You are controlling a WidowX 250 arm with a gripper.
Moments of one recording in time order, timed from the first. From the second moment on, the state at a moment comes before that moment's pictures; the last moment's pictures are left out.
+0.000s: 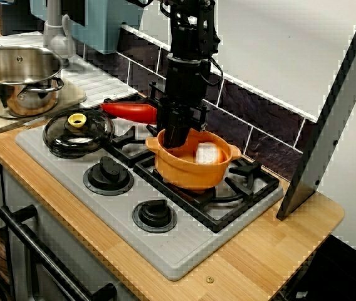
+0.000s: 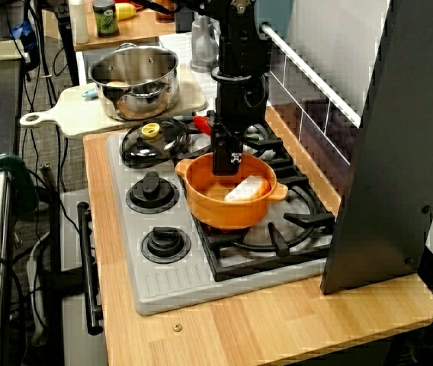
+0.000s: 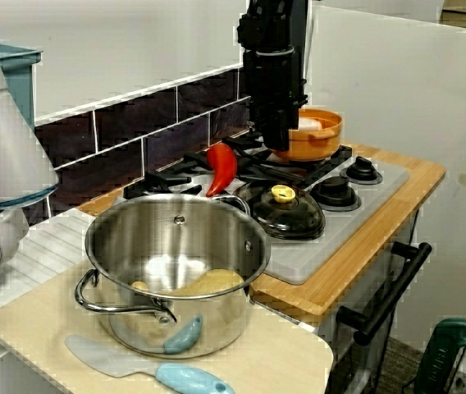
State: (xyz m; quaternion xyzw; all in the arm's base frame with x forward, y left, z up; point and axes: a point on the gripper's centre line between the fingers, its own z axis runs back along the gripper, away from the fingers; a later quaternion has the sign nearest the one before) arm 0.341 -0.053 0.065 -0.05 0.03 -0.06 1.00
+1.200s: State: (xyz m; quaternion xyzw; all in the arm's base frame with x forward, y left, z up) arm 0.342 -0.053 0.067 -0.06 0.01 -0.09 0.99
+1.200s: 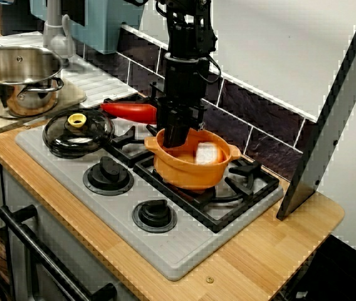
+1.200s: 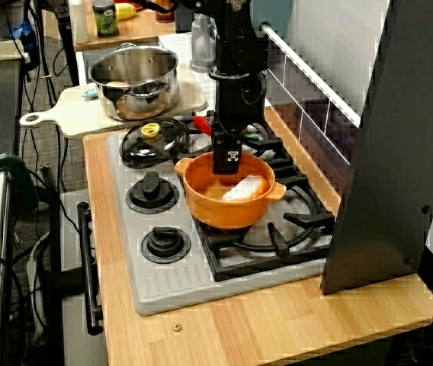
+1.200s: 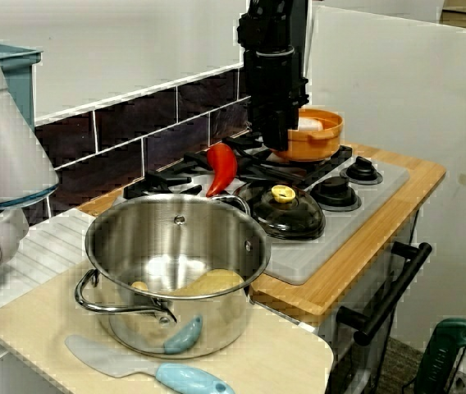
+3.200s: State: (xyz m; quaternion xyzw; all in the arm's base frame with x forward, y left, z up) arm 0.358 -0.060 0.076 -0.05 -0.01 -0.06 1.00
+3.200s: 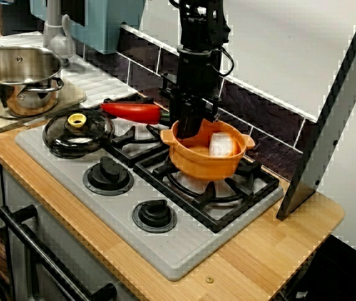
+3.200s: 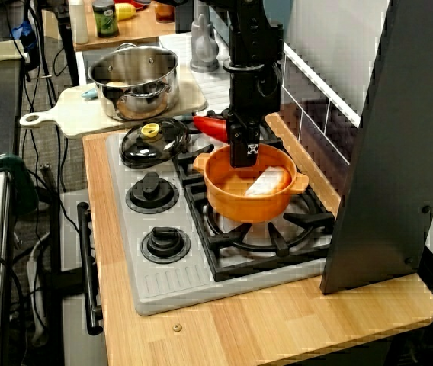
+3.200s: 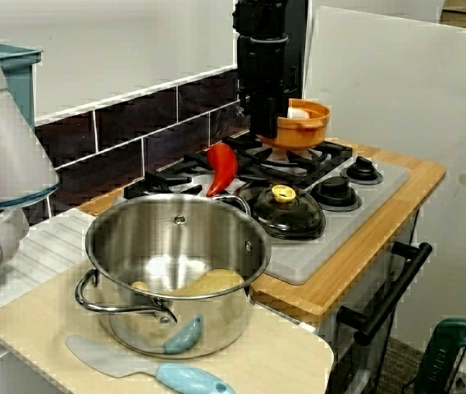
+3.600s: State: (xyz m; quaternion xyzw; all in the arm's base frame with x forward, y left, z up) arm 0.357 -0.061 0.073 -0.05 0.00 -0.07 1.00
